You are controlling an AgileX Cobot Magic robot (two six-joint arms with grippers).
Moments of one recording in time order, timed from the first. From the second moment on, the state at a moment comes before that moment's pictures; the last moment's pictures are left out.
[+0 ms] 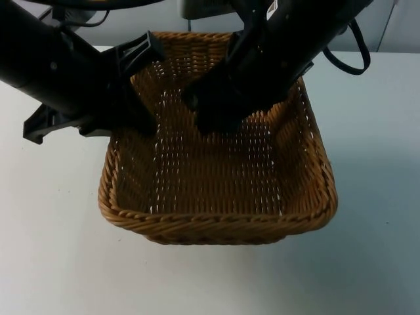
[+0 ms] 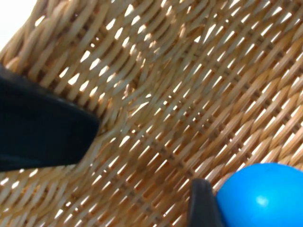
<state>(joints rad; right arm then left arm) 0.63 1.96 -1.38 0.23 0.60 -0.23 -0.31 1.73 -0.94 -1.07 0.55 0.44</state>
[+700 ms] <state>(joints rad) 0.63 1.76 -1.38 0.18 0.61 -0.24 -0.31 1.73 -0.94 -1.07 0.55 0.44</state>
